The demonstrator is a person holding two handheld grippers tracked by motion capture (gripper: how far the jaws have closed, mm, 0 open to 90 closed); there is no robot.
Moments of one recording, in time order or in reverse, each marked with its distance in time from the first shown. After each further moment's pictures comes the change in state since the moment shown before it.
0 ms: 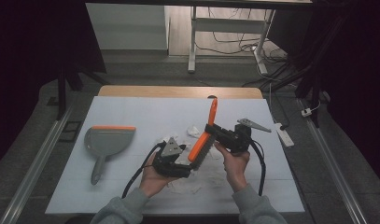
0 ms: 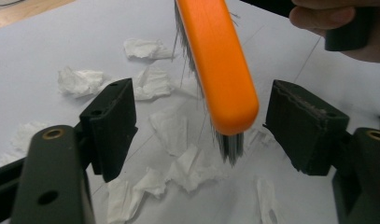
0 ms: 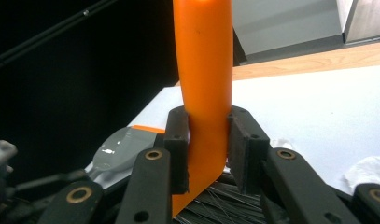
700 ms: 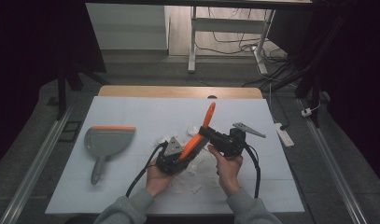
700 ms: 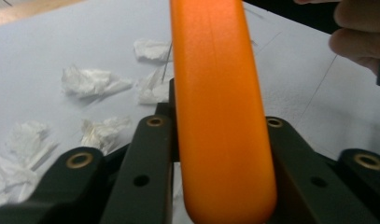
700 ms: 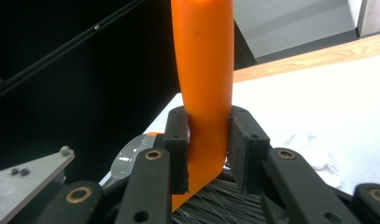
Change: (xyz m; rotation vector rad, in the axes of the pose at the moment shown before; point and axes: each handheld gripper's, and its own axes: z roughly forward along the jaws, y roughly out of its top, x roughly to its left) left arm 0.010 -0.007 0.016 -0.025 0.030 -0.051; right arm 0.013 -0.015 0.008 -0.035 0.025 0.053
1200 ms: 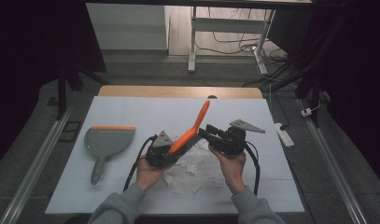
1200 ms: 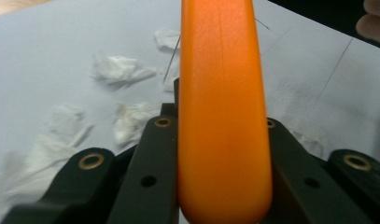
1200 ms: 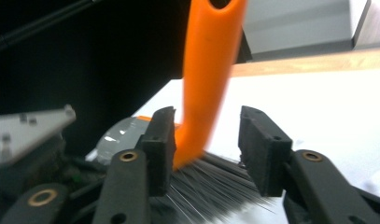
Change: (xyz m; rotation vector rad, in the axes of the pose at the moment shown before) left arm 0.028 0.003 -0.020 0.034 -0.012 -0.023; right arm 0.004 0.012 -0.003 0.085 -0.016 -0.191
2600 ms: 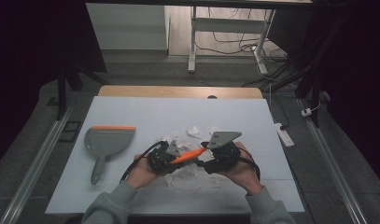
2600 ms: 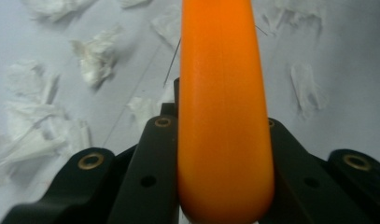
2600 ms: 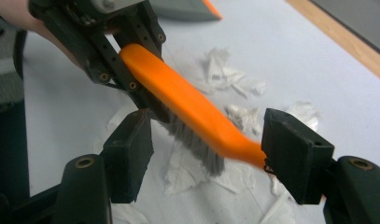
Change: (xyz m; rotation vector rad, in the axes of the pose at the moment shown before) left arm -0.013 0.003 0.007 0.411 -0.090 0.321; right arm 0.040 -0.002 -0.006 0.475 0.121 -0.640
